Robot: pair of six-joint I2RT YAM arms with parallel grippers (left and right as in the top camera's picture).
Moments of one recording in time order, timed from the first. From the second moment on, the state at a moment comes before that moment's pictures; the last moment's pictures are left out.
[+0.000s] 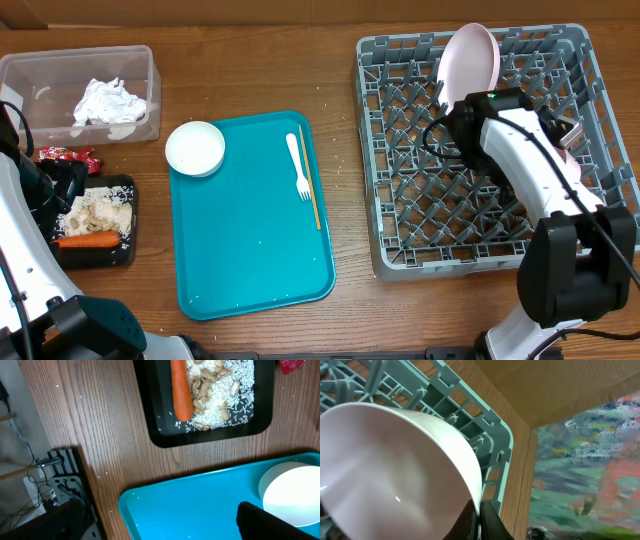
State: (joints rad) left arm 0.56 1.65 1.75 -1.66 -0.12 -0.89; right arm 0.15 1.84 1.43 -1.65 1.00 1.25
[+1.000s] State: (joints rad) left arm 0.56 1.65 1.75 -1.66 -0.12 -0.89; right arm 0.32 1.83 1.65 -1.57 0.54 1.04
